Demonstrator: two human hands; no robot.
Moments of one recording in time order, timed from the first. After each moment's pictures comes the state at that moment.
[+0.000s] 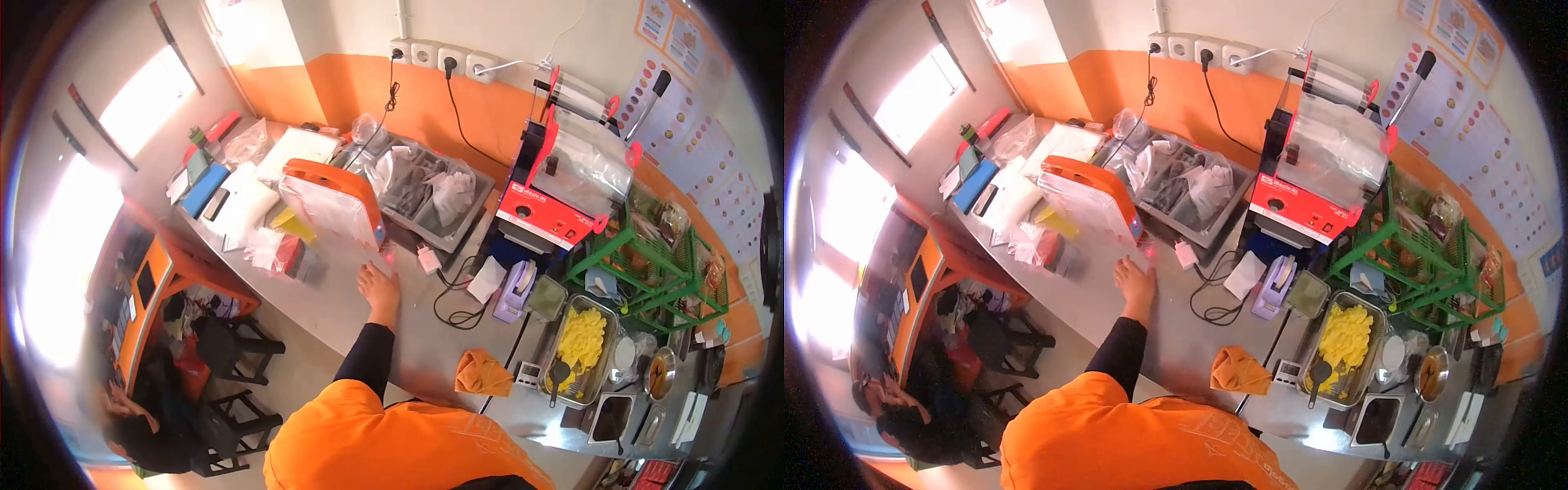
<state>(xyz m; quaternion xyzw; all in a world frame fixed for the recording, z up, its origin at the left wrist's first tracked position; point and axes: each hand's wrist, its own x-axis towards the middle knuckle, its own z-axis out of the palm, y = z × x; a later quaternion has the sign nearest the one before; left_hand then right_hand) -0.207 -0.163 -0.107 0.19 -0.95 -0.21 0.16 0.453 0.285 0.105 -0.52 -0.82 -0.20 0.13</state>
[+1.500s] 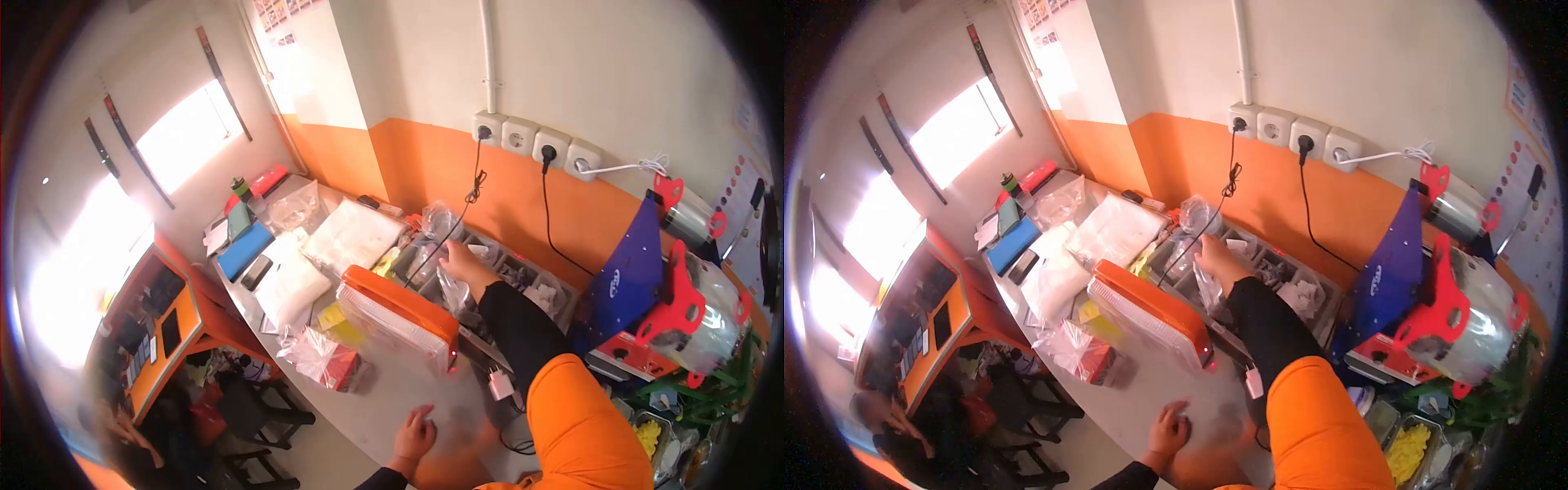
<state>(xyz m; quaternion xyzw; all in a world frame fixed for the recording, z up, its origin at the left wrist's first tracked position) -0.158 -0.255 -0.096 0.00 -0.90 -0.41 0.14 -0.610 -0.116 -0.050 0.22 -0.91 0.35 0.12</state>
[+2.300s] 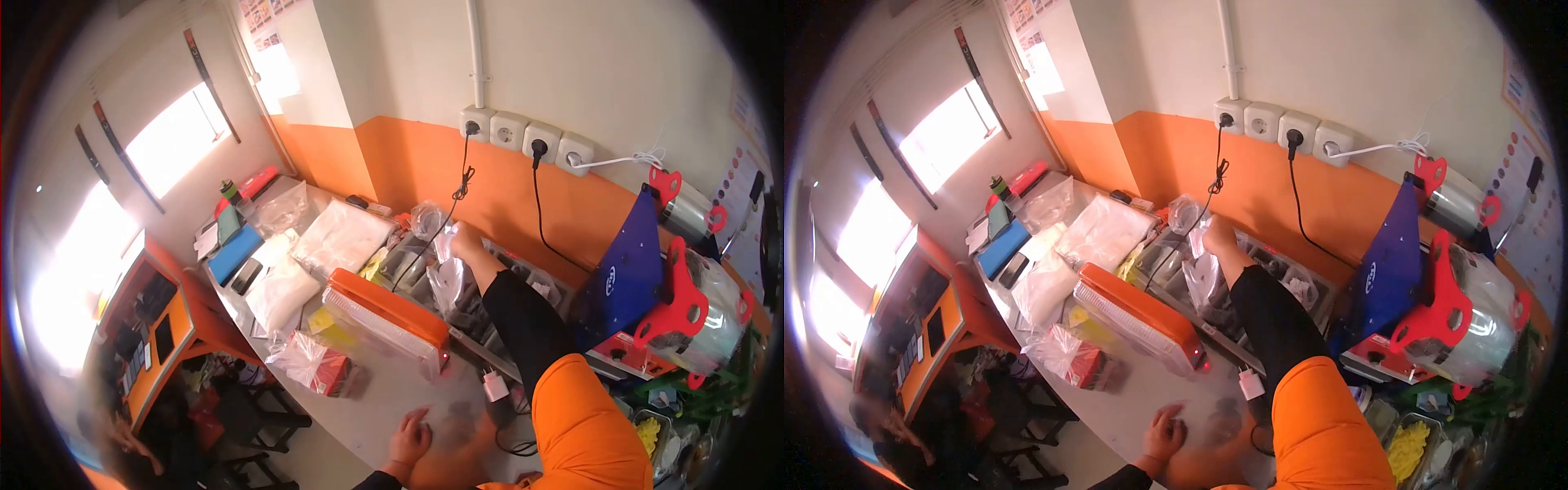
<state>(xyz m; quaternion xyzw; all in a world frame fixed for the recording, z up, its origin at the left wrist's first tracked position) -0.160 -0.252 -0.100 -0.01 -0.90 -0.42 0.13 -0.645 -0.093 -0.023 0.01 -0.92 0.37 0.12</state>
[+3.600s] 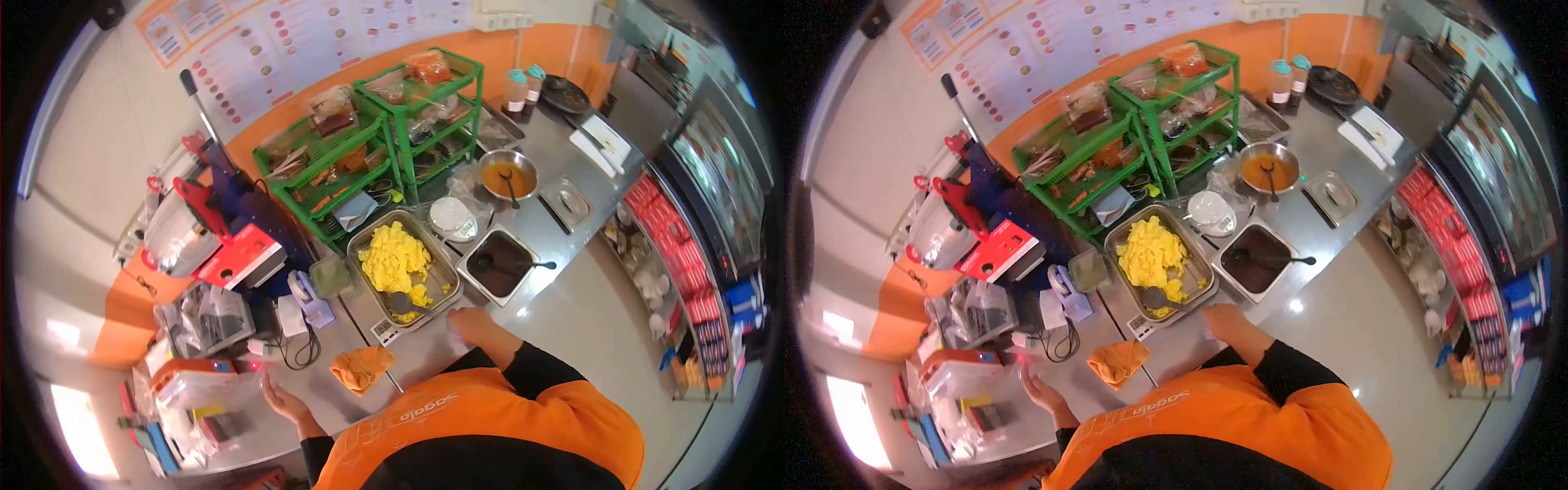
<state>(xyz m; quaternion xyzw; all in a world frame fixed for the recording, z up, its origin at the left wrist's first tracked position) -0.069 -0.088 -0.044 -0.14 -0.77 -0.60 0.18 0.243 0.276 -0.040 -0.31 -0.92 0.21 -0.13</state>
